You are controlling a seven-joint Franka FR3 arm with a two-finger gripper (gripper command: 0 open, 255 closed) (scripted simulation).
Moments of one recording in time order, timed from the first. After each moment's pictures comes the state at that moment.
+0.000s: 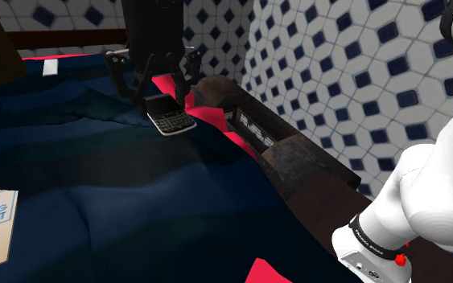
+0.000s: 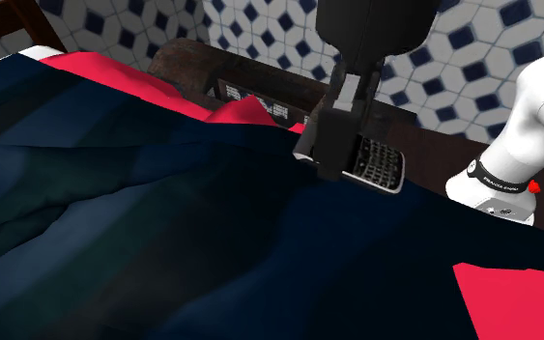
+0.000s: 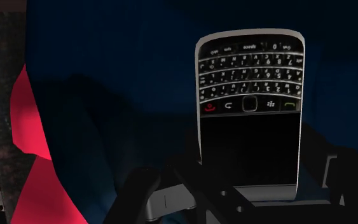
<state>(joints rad) 0.32 0.05 0.47 -1.53 0.04 1.60 0.80</state>
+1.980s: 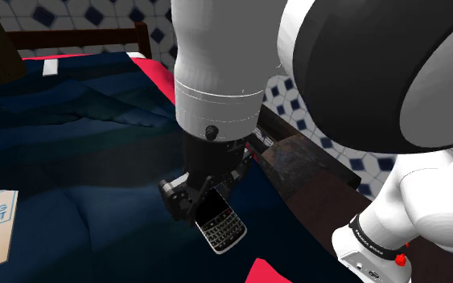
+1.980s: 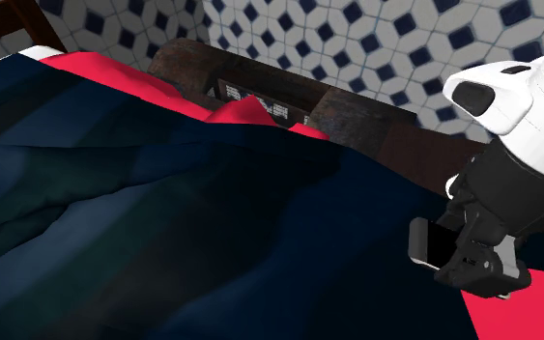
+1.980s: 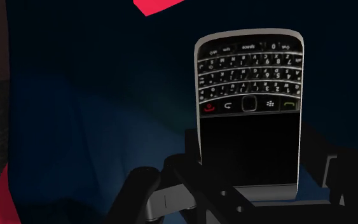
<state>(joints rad) 0.40 -0.29 0.55 -2.12 0.22 1.89 0.89</state>
